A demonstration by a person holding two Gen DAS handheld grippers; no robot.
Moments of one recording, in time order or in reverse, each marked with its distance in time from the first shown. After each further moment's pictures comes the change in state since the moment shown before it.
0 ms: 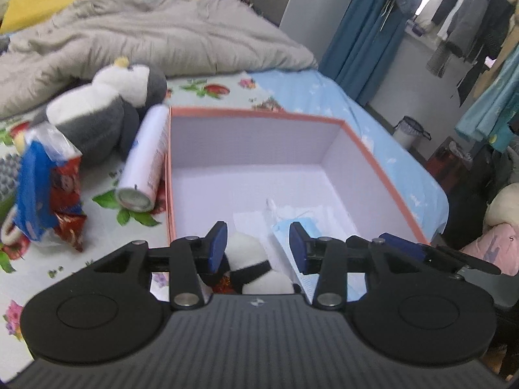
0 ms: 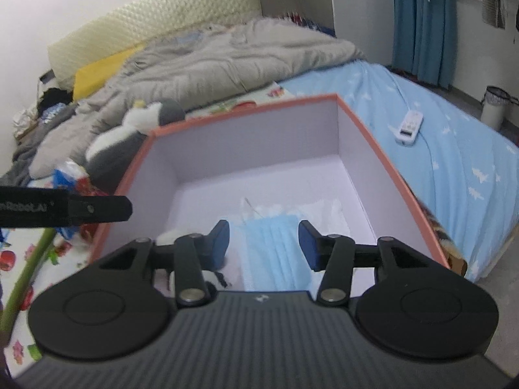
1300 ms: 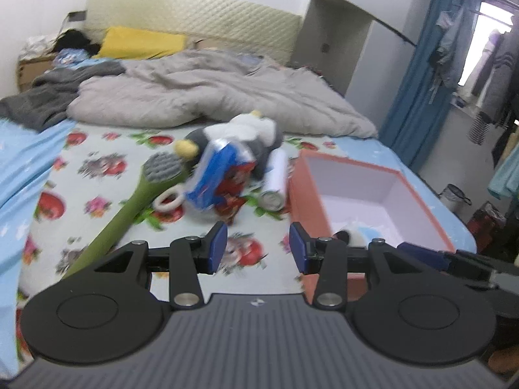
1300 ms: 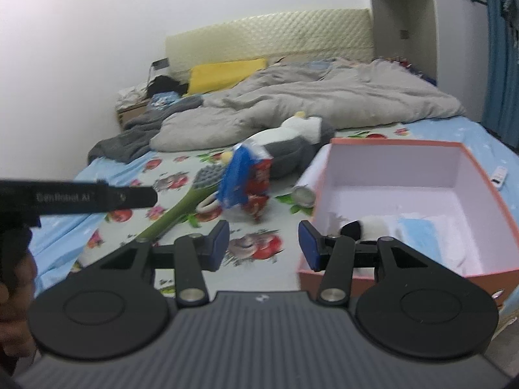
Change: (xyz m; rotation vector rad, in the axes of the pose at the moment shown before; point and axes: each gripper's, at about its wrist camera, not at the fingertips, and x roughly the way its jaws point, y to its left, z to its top) left arm -0.235 0.088 -0.121 -0.113 -0.284 0.194; right arm -0.116 0.144 -0.063 -0.232 -0.087 0.307
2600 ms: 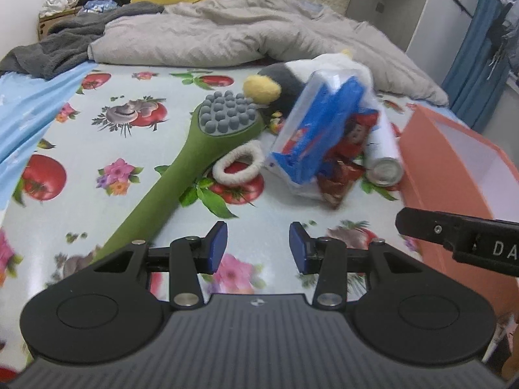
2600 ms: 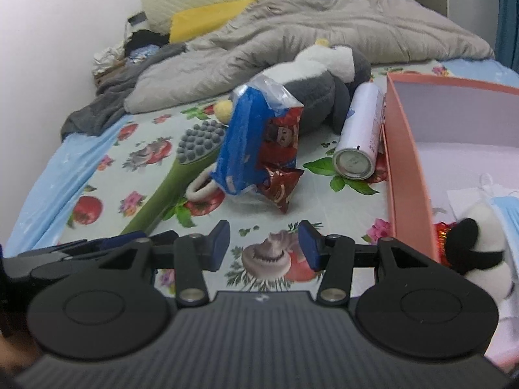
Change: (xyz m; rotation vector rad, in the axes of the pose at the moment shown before) left arm 0.175 0.124 -0.023 -0.059 0.160 0.148; right arm 0.191 0.026 0.015 0.097 0.220 -0.030
